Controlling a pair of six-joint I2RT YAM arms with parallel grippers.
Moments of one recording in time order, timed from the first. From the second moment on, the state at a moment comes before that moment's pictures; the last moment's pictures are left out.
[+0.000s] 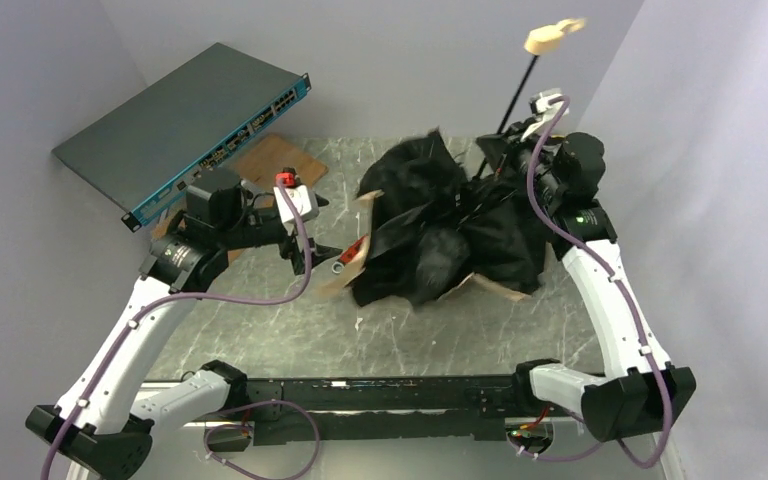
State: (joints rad) left arm -0.43 1.00 1.25 -0.58 0.73 0.46; right arm 0.25 1.15 1.22 -0.07 -0.43 0.11
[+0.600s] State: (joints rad) left arm -0.59 0.94 1.08 -0.42 0.56 0.58; right arm 0.15 1.10 1.15 -0.04 -0.36 -0.05
